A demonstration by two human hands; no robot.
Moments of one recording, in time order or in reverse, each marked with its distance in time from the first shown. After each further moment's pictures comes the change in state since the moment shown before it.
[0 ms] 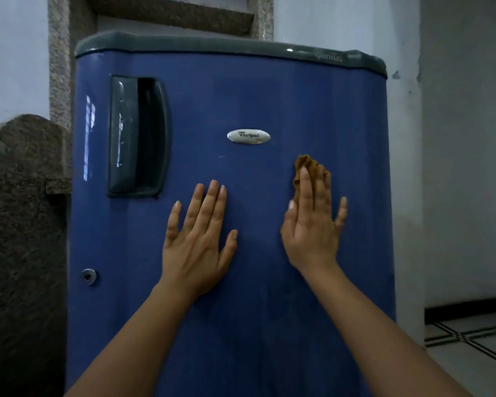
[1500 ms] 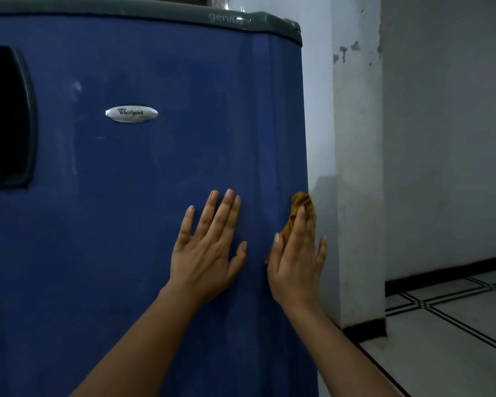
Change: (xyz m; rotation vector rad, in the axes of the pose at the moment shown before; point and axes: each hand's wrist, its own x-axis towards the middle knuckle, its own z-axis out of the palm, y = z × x) left_hand 0.006 0.151 0.032 0.039 -0.090 0.152; right_hand -0.065 0.128 -0.028 0.063 -0.131 0.195
